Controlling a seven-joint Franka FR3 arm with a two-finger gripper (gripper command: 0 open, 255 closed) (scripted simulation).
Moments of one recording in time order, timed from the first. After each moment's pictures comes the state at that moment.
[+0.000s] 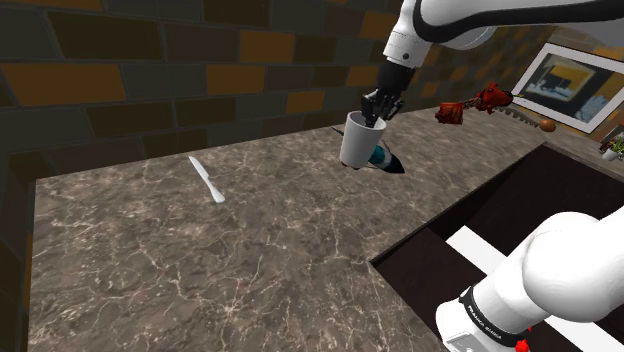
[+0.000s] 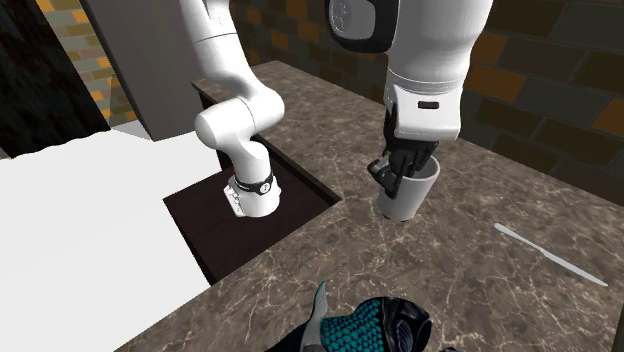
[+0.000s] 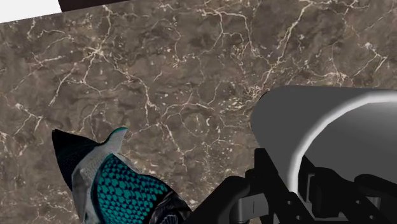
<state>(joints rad) 0.04 -0.33 0.00 -2.20 0.11 1.86 0.17</state>
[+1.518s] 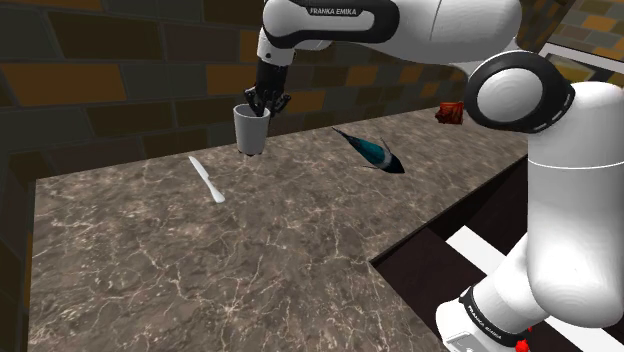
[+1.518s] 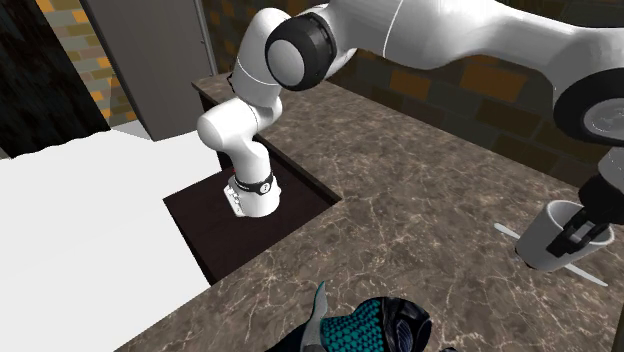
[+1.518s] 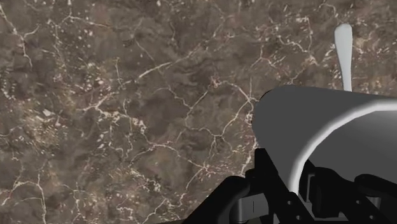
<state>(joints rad) 0.18 0.59 0.11 -1.20 0.04 1.81 0.42</state>
